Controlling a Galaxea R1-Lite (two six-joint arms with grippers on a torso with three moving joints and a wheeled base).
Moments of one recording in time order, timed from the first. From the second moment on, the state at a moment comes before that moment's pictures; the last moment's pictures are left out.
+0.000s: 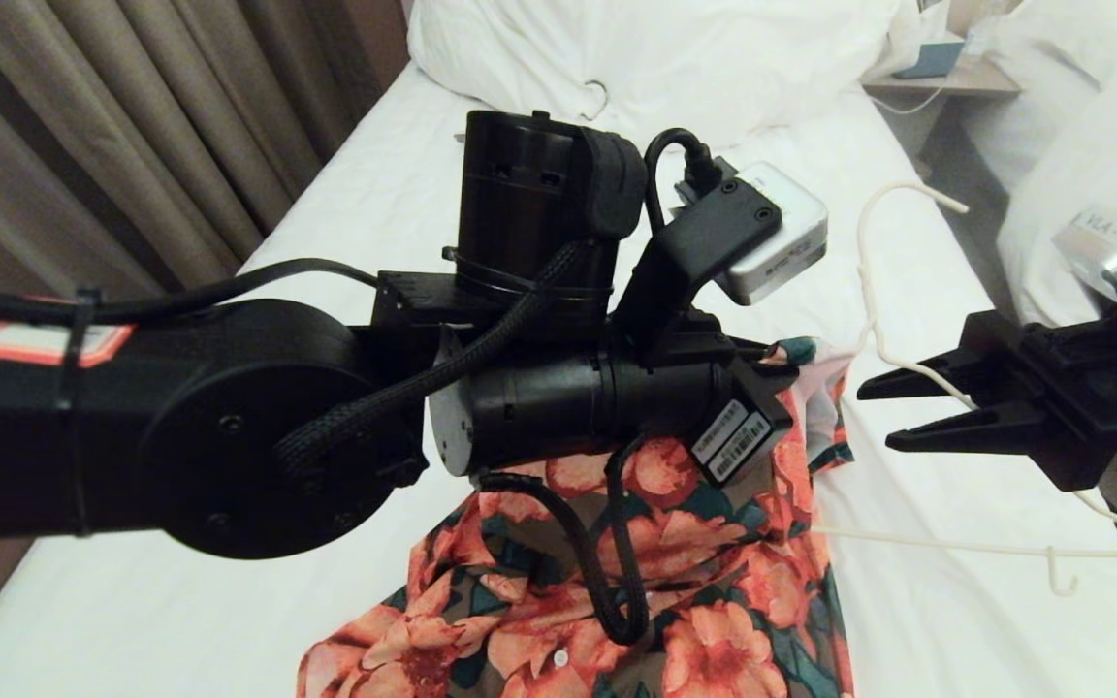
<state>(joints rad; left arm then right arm) -0.98 1.79 -1.37 -0.19 -0.04 0.39 0.07 1.67 -1.34 0.61 1.34 -1.08</state>
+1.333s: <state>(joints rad) -1.03 1.56 -1.33 -0.20 0.19 0.20 -0.42 1.35 -1.21 0.84 1.34 -0.62</state>
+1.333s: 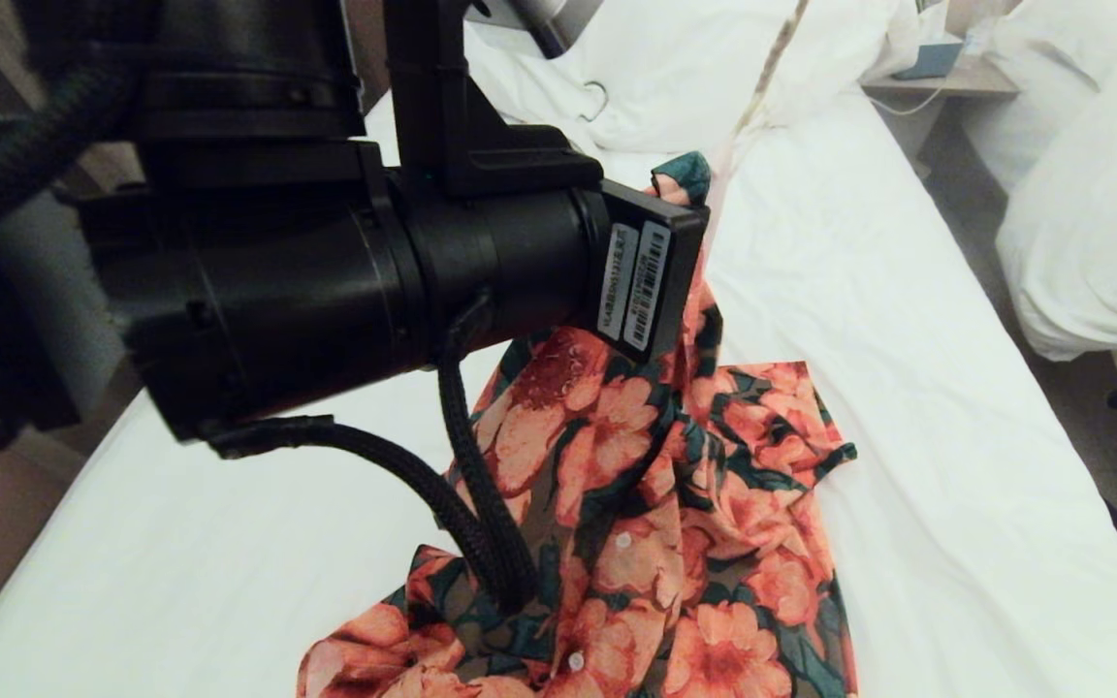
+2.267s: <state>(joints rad) -1.07 1.46 -1.30 -0.12 0.12 0.03 -0.14 1.55 -1.58 0.88 1.12 -0.05</state>
